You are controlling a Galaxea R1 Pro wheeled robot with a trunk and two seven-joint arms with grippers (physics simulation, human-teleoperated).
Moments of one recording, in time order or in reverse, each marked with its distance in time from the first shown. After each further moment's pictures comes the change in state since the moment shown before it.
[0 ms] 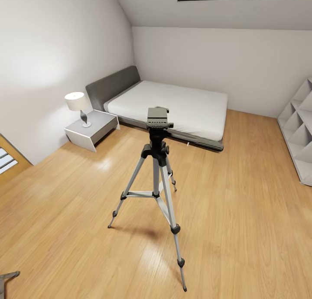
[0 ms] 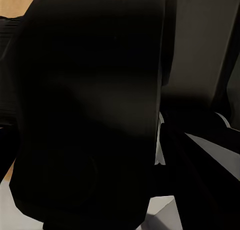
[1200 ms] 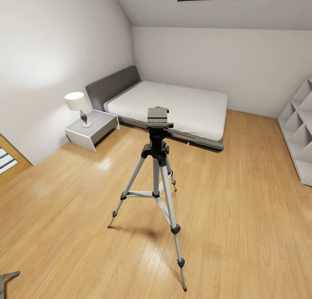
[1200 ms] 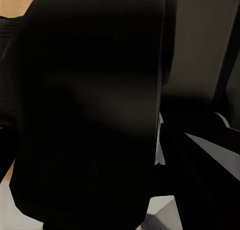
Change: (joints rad) left arm 0.000 -0.001 0.000 0.000 0.000 0.001 0.000; right arm 0.000 0.003 0.006 -0.001 0.000 0.005 0.000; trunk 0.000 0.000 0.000
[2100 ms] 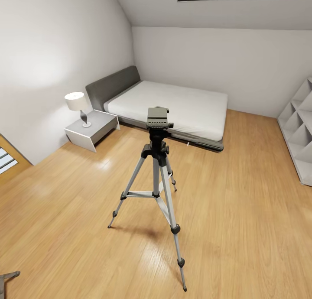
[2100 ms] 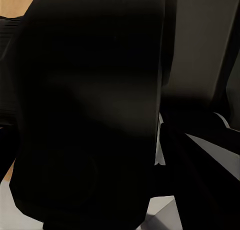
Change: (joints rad) left arm 0.000 0.000 0.001 -0.001 -0.001 -0.001 0.000; right arm 0.000 -0.002 0.003 -0.005 0.011 -0.002 0.003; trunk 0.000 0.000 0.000
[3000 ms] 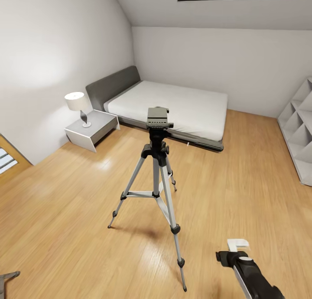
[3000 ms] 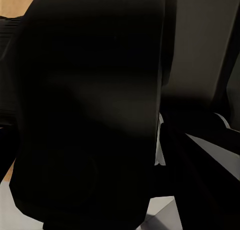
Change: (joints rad) left arm 0.000 0.001 0.001 0.000 0.001 0.000 0.000; right arm -0.206 -0.035 -0.011 -0.825 0.076 0.552 0.005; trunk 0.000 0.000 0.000
